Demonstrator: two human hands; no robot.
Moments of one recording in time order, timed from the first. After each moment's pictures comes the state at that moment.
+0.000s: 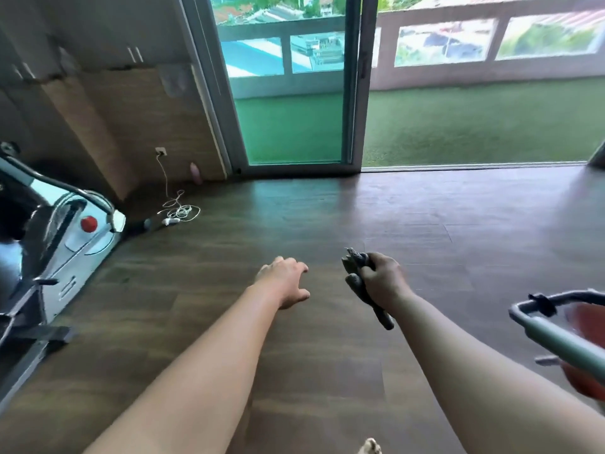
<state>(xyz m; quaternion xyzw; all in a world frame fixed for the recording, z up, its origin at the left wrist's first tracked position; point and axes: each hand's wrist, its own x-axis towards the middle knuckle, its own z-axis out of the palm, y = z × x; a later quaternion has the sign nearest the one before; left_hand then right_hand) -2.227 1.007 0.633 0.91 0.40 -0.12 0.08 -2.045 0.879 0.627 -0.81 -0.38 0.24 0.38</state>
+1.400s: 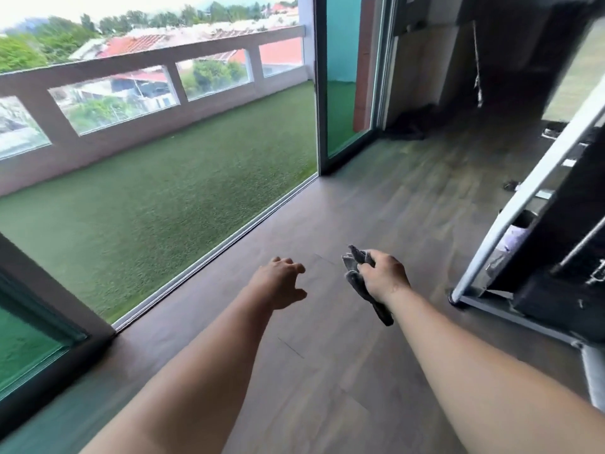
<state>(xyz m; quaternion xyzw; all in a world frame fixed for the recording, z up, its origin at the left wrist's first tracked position) -1.110 1.328 0.620 0.99 -0.11 -0.11 0.04 -1.112 1.090 0.625 -0.90 0.06 0.00 0.44</state>
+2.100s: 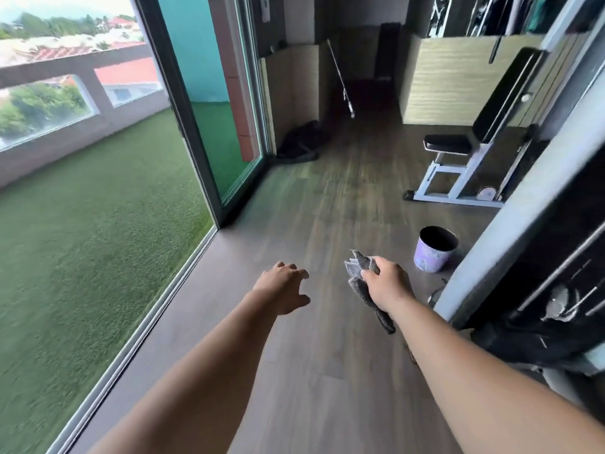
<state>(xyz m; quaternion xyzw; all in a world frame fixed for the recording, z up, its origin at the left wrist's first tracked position) -0.522 1.139 0.628 0.94 -0.33 -0.11 0.03 -0.631 0.928 0.638 -0.86 0.28 -0.11 0.40</state>
